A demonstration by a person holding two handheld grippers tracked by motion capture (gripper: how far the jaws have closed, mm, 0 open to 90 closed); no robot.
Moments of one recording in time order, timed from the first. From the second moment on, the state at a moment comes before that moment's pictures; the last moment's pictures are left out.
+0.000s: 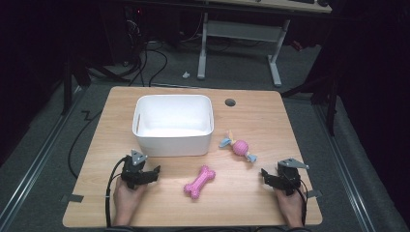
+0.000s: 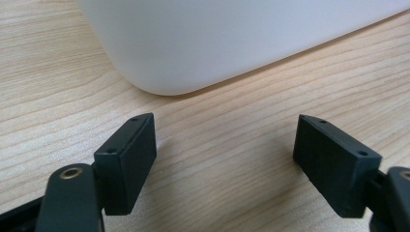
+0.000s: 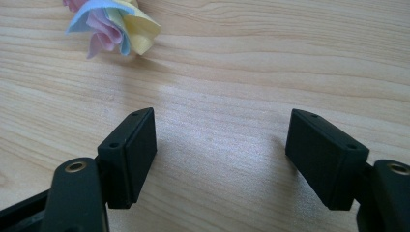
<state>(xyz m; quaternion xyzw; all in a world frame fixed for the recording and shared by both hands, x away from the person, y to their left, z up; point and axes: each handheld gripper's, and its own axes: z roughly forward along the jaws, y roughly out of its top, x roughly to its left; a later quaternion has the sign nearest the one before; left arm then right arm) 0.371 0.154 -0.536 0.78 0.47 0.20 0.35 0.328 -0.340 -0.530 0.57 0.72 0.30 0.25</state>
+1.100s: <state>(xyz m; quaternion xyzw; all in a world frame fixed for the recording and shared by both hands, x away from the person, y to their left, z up) 0.370 0.158 -0.530 0.79 0.46 0.19 0.35 0.327 -0.340 -0.530 0.57 0.72 0.30 0.25</state>
